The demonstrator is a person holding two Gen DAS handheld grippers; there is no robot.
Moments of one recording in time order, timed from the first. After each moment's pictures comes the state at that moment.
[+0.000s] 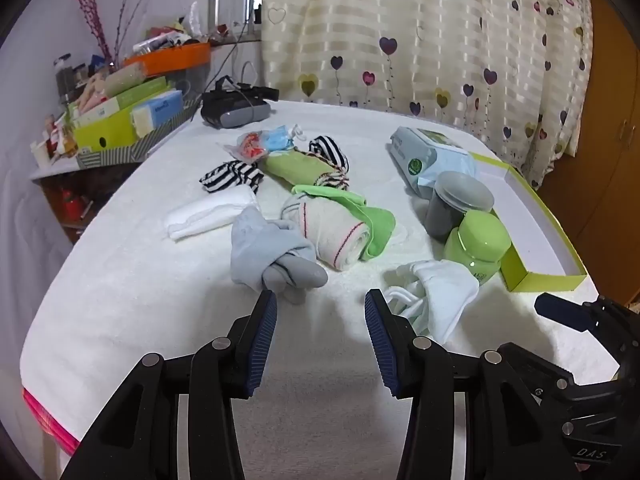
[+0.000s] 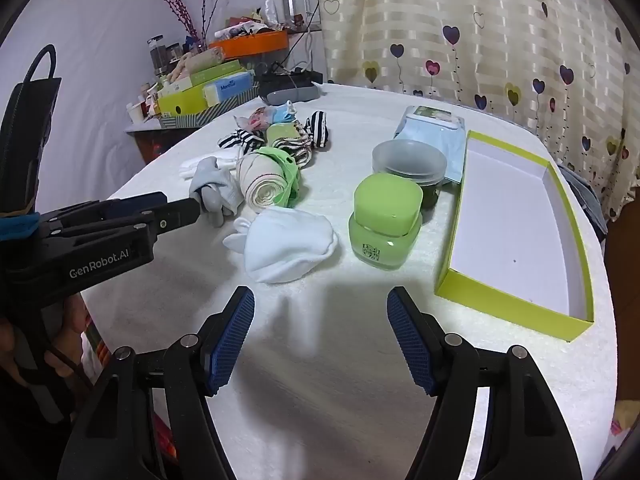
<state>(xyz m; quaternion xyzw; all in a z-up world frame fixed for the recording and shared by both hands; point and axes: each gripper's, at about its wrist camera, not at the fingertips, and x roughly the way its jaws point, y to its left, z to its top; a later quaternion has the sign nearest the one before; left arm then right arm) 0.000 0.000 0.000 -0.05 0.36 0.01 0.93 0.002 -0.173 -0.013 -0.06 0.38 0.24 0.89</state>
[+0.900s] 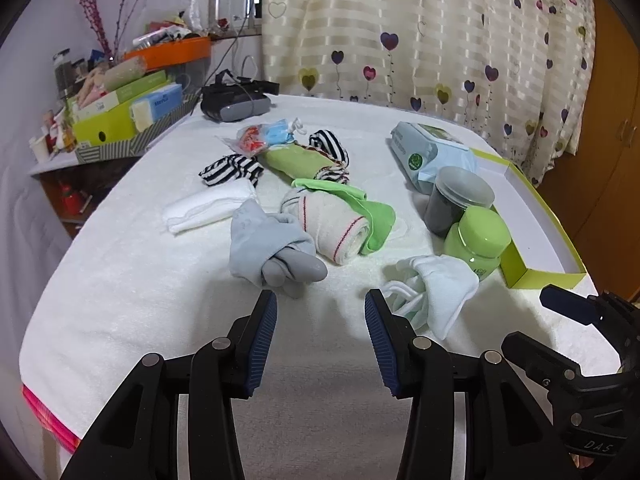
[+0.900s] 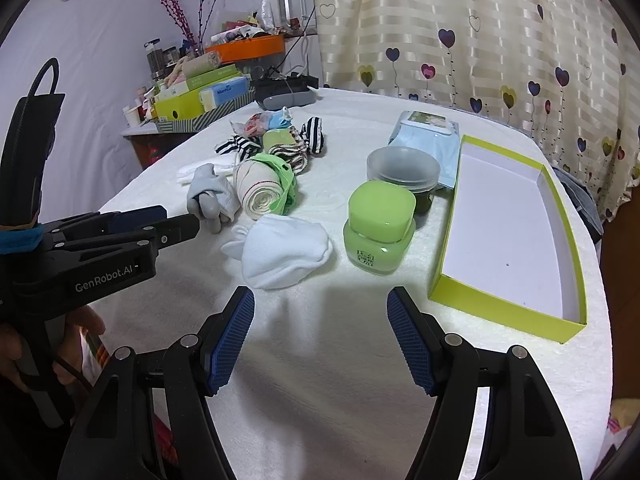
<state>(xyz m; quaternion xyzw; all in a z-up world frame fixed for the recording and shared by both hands) 0.000 0.000 -0.003 -0.04 0.38 0.02 0.92 0.002 -0.175 -0.006 -0.05 0.38 0.23 0.90</state>
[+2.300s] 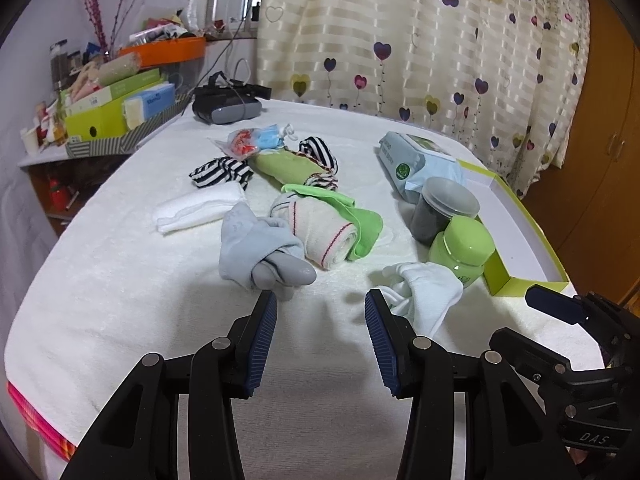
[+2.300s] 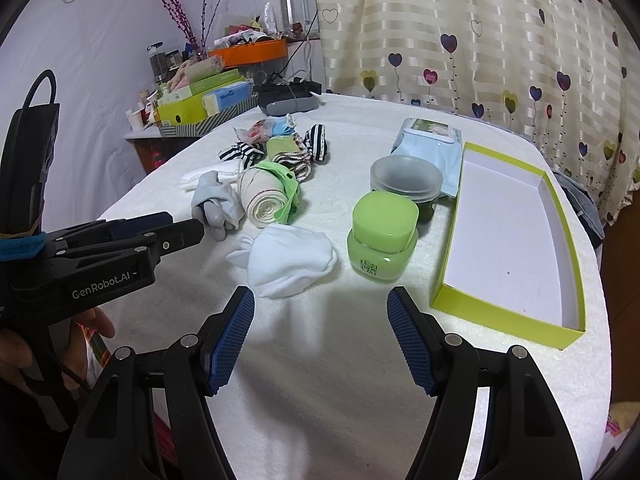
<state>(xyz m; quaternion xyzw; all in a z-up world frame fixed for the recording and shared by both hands) -0.002 0.006 -0.001 -0.07 0.37 -0.01 0.93 0.003 -0.172 0.000 -0.05 0.37 0.24 0.90</state>
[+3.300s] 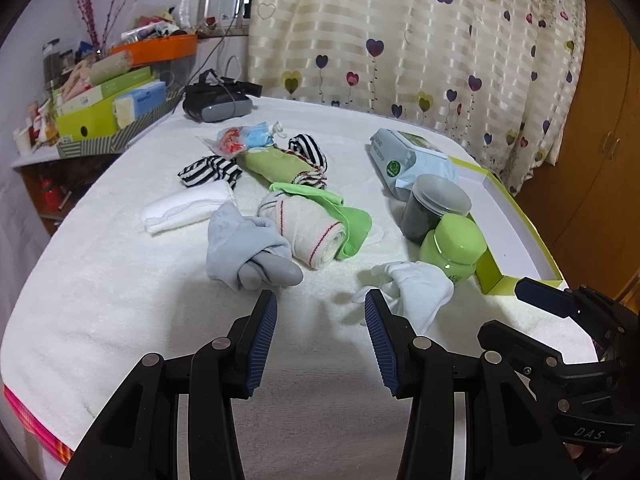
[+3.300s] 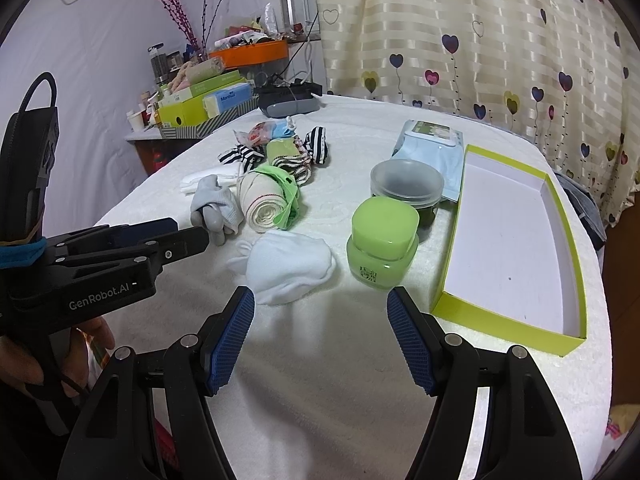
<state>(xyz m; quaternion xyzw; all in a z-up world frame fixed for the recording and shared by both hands) 0.002 0.002 0.001 -0.07 0.37 -0.02 0.92 0.005 -0.171 -0.001 -0.05 0.37 0.24 0.90</state>
